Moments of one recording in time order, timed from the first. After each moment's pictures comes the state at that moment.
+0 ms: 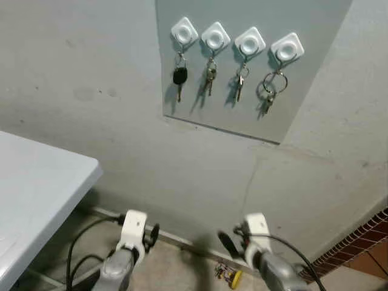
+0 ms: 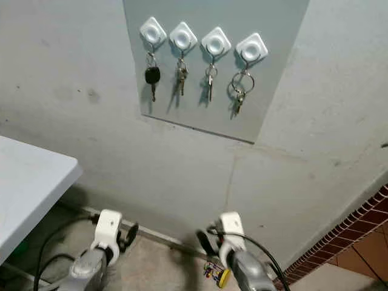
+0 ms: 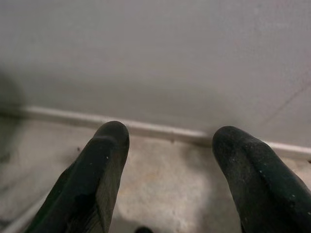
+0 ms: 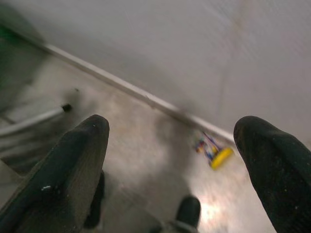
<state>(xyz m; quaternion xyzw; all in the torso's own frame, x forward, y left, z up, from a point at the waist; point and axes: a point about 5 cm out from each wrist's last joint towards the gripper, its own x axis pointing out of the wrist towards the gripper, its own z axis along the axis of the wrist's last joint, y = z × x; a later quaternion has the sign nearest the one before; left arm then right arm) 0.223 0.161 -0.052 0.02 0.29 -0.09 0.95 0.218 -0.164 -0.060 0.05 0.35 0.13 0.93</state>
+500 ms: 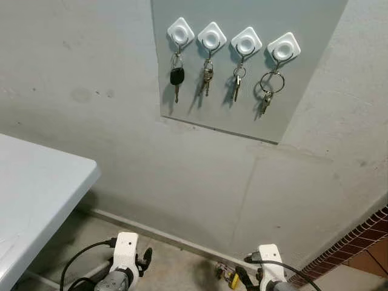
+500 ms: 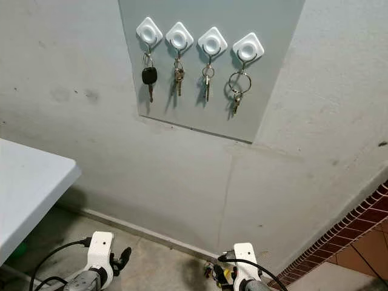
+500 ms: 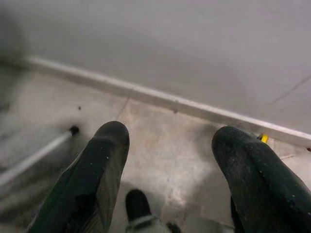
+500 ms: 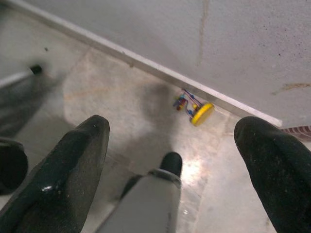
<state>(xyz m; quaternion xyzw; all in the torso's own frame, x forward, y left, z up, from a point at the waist) 0.194 0.172 -0.073 -0.02 0.36 -0.04 0.93 0.184 -0.174 -0.081 0.00 0.43 0.09 0.90</state>
